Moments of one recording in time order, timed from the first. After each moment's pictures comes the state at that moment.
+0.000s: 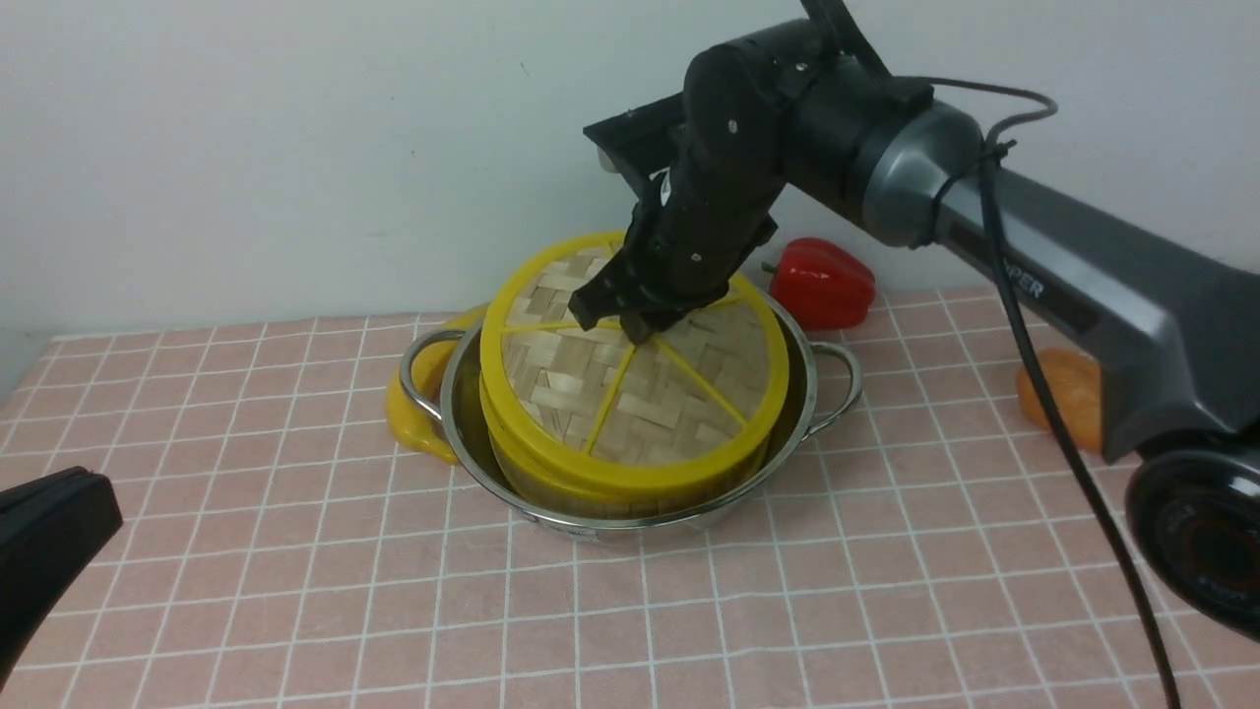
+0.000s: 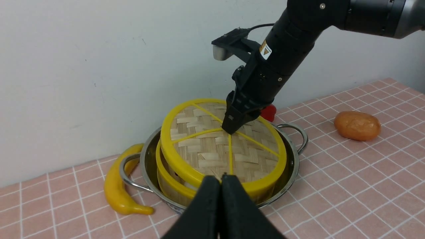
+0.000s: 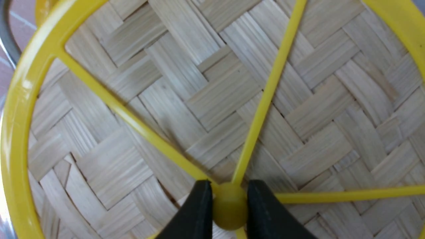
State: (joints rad) right arm 0.60 2.34 -2.33 0.08 1.22 0.08; left arm -0.32 0.36 -0.61 -0.20 0.56 0.19
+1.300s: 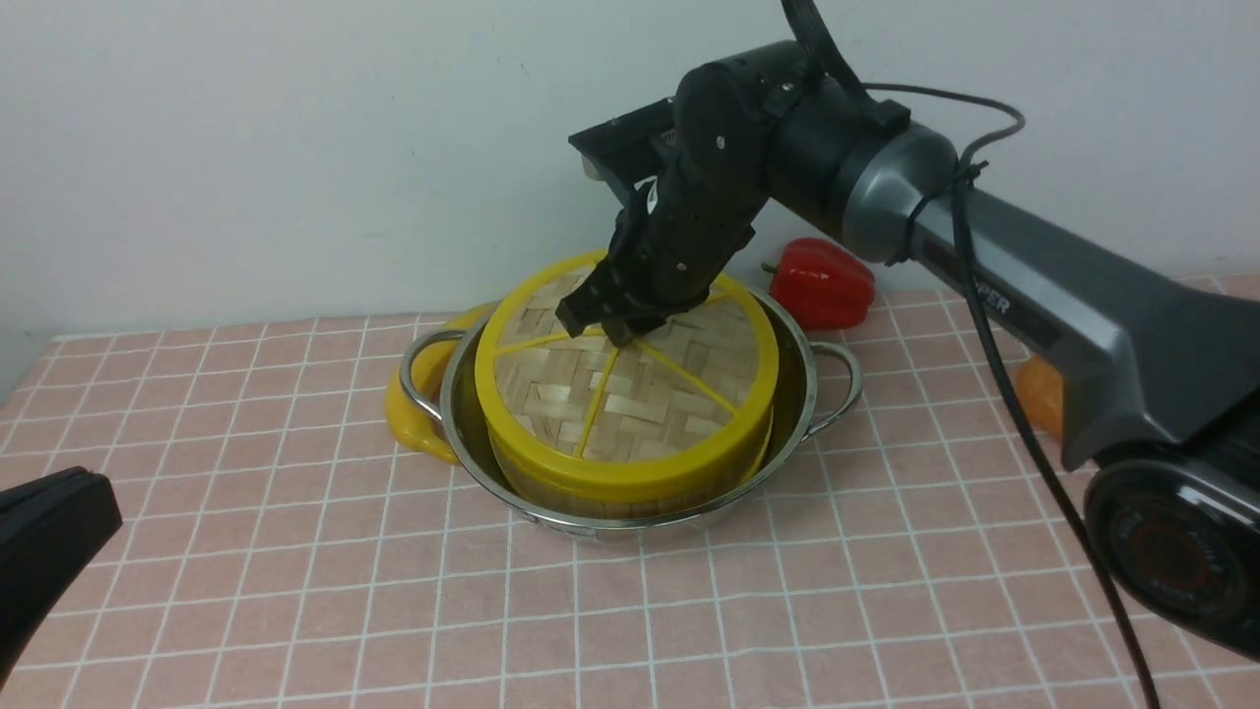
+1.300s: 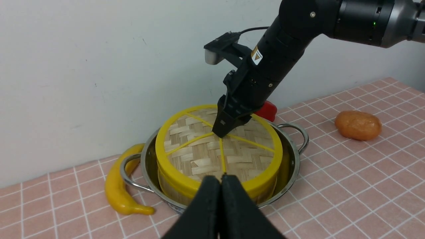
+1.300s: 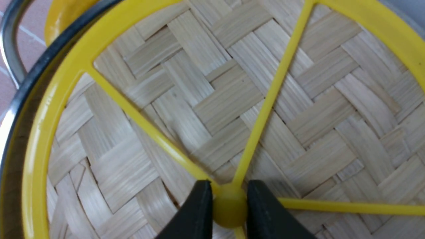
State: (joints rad) right arm 0.60 2.42 -2.37 0.12 1.18 0.02; left arm -0.32 0.36 -0.61 -0.20 0.56 0.19
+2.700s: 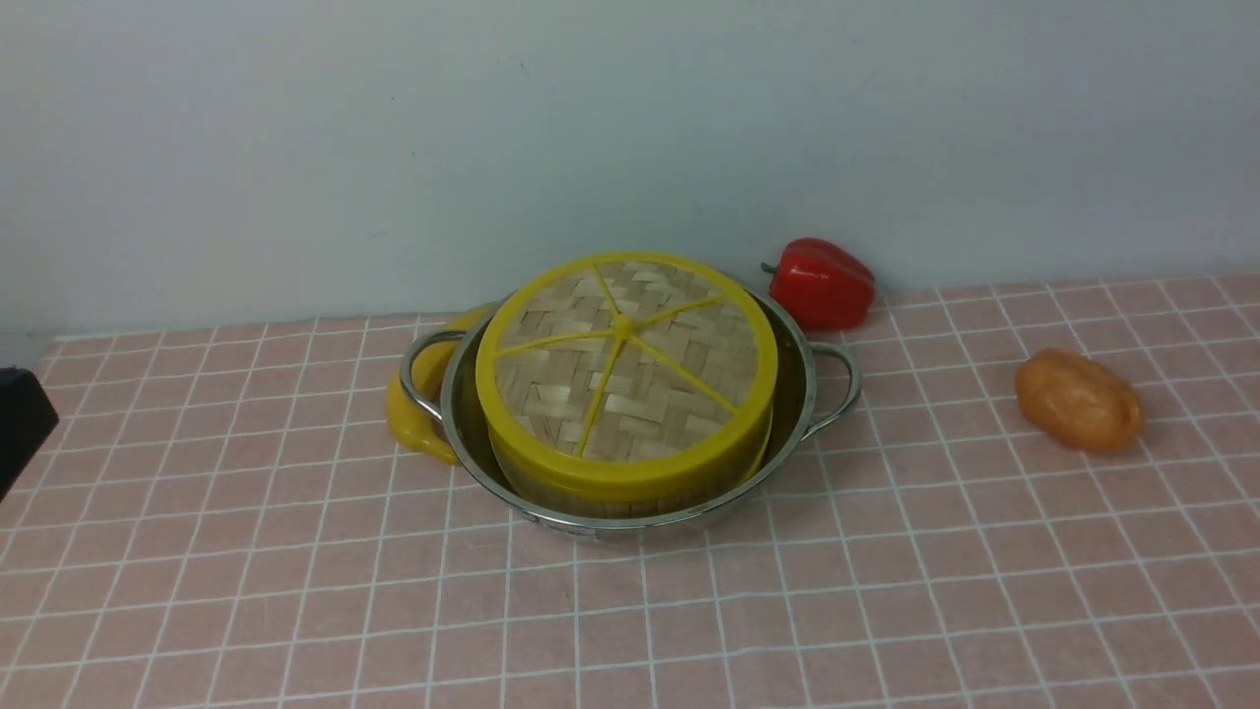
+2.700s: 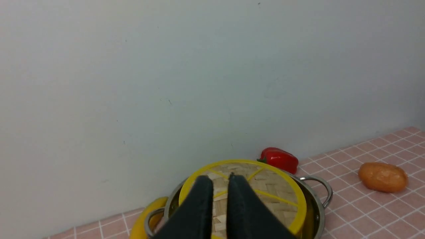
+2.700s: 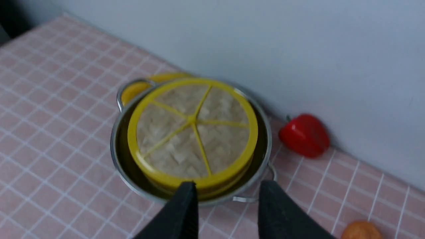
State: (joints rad) right arm 0.54 1.25 -1.58 0.02 1.14 0.05; left arm -0.32 0.36 -0.61 -0.15 0.40 0.19
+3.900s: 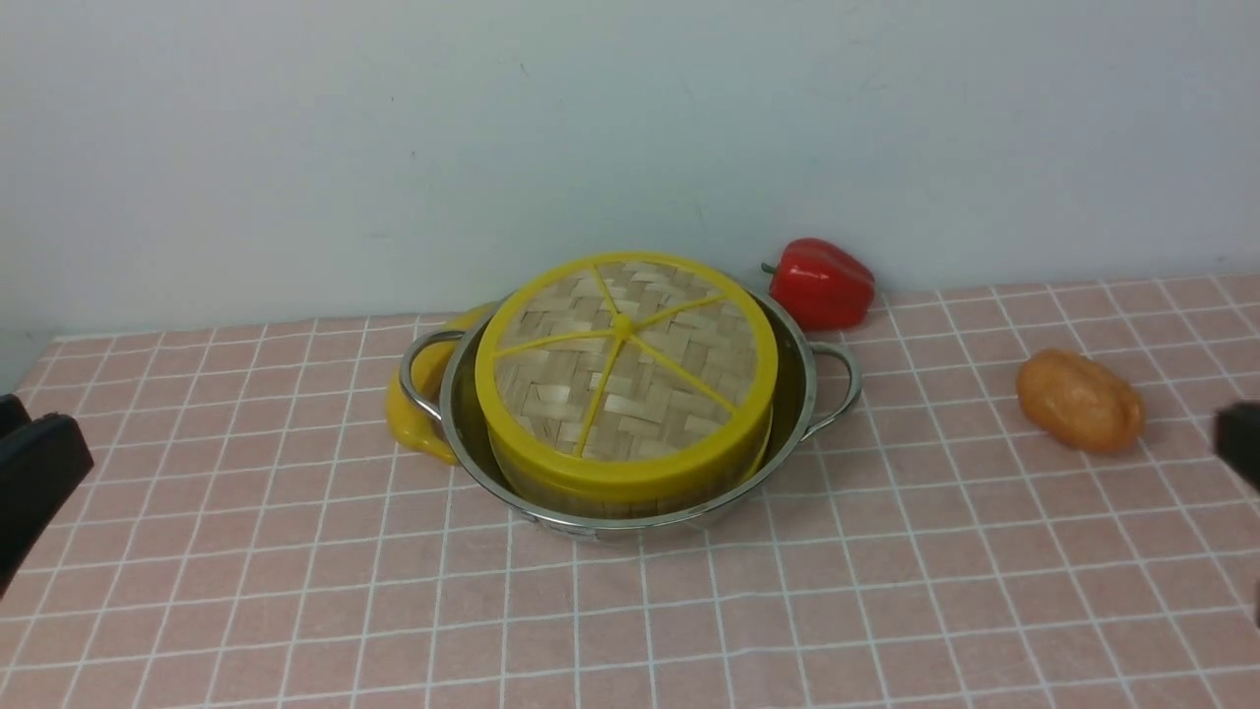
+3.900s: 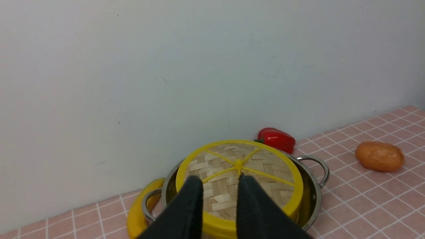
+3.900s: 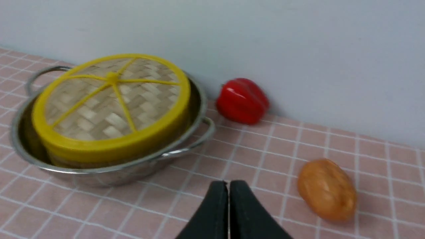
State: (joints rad) right arm 0.29 0.62 -0.41 -0.04 0.27 0.13; left arm -0.32 0.36 -0.61 -0.15 0.45 0.19
